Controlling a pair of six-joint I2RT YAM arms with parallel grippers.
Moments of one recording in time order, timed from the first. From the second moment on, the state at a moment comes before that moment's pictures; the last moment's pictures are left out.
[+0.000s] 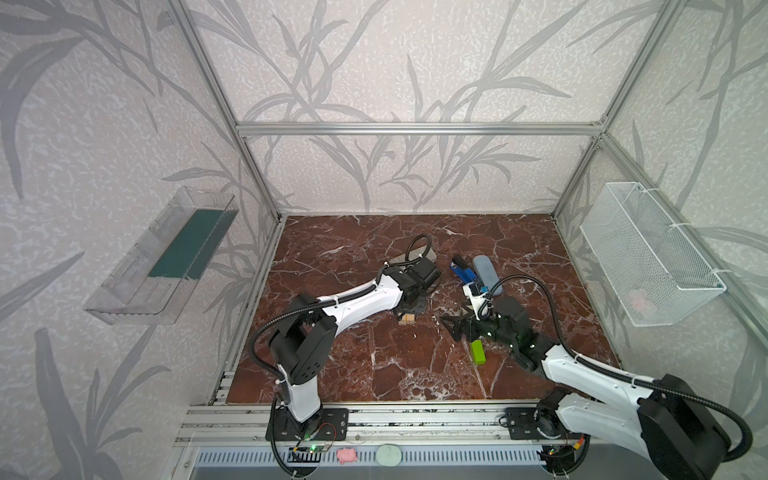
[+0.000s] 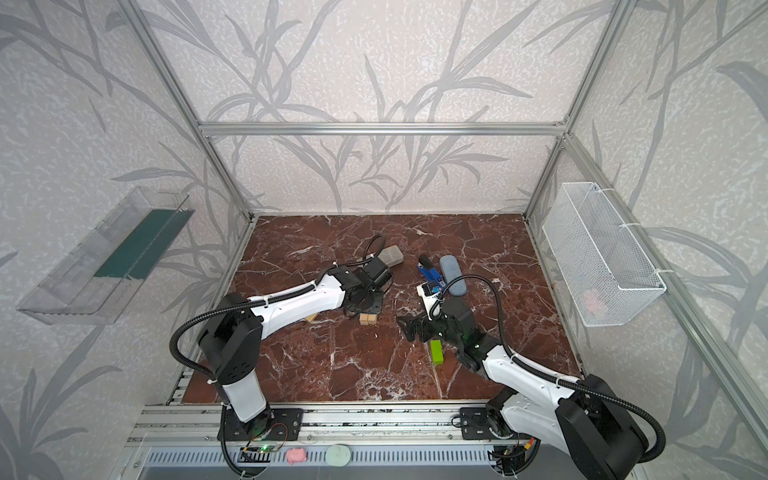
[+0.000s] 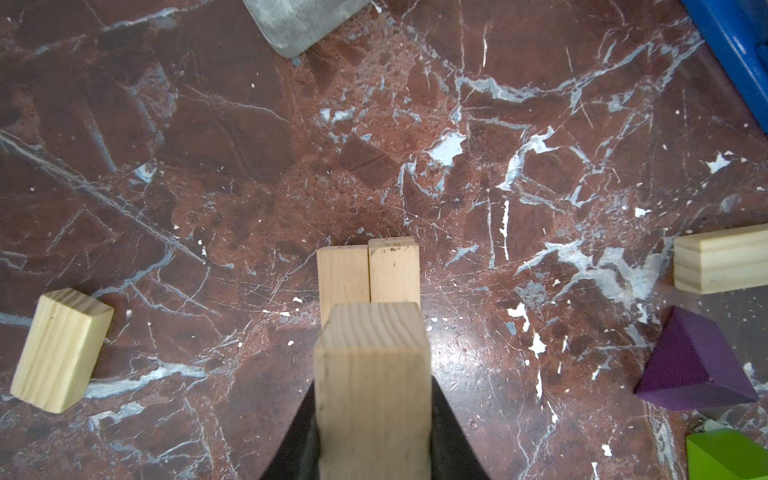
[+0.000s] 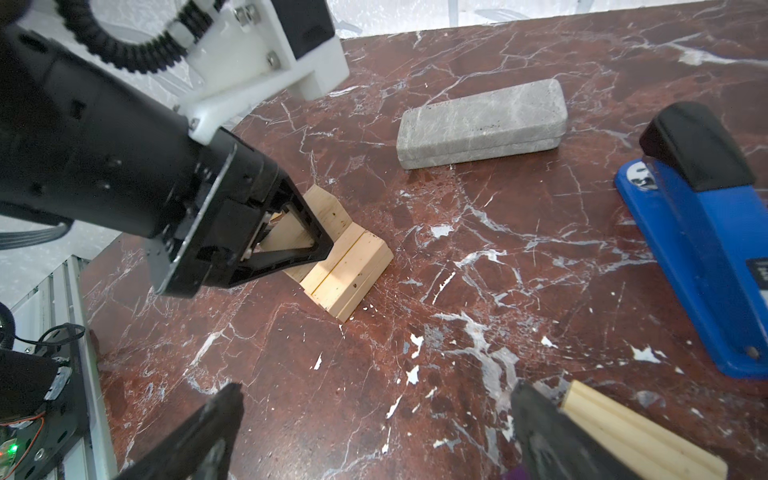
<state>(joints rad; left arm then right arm) -0.79 1.80 1.34 -0.80 -0.22 -0.67 0.60 1.09 0.36 0.29 -0.23 0.28</state>
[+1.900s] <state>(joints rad) -0.77 1.90 1.34 -0.76 -0.20 -0.64 0.60 1.08 0.36 0.29 -0.20 0.27</state>
